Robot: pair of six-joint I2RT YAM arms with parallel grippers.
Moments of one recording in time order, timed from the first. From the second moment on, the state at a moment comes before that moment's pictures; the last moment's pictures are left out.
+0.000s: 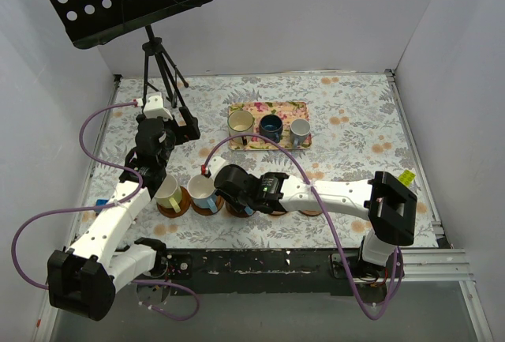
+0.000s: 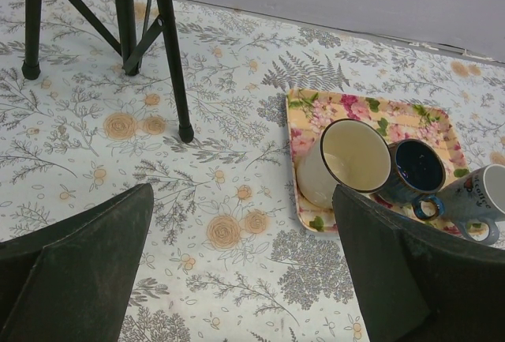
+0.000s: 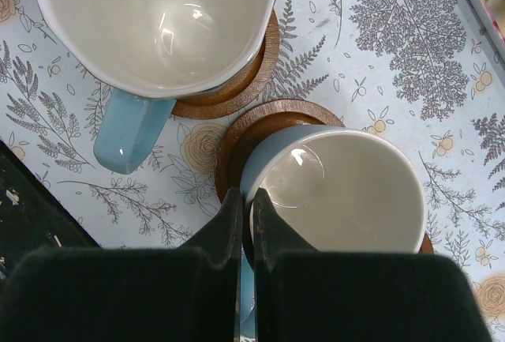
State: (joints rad) left arm -0.27 1.01 0.75 0.05 -0.19 -0.31; right arm 1.29 1.68 1.24 -0.42 0.28 0.18
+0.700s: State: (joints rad) left arm -0.27 1.01 0.75 0.05 -0.18 -0.31; right arm 1.29 1.69 1.25 -0.42 0.32 0.18
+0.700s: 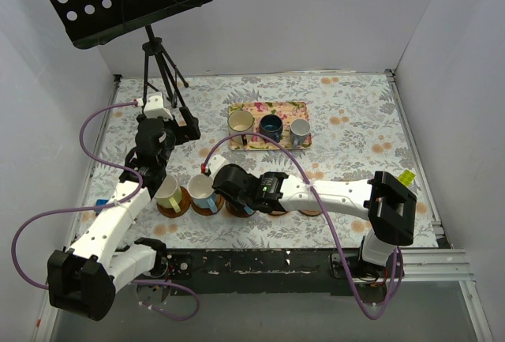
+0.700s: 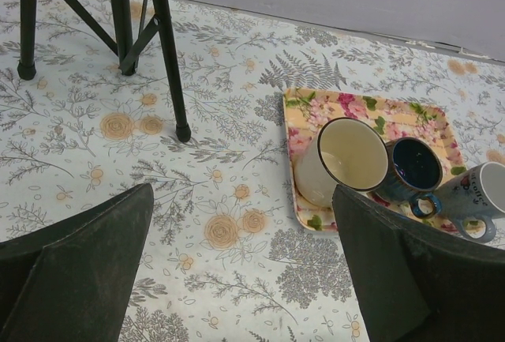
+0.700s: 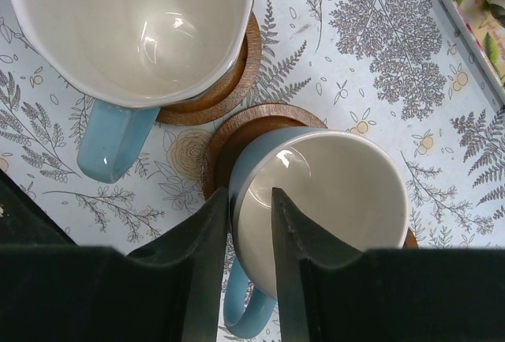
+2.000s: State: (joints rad) left arm -0.27 1.02 0.75 0.05 -0.17 -0.31; right arm 1.29 1.40 1.06 -0.18 0.35 0.09
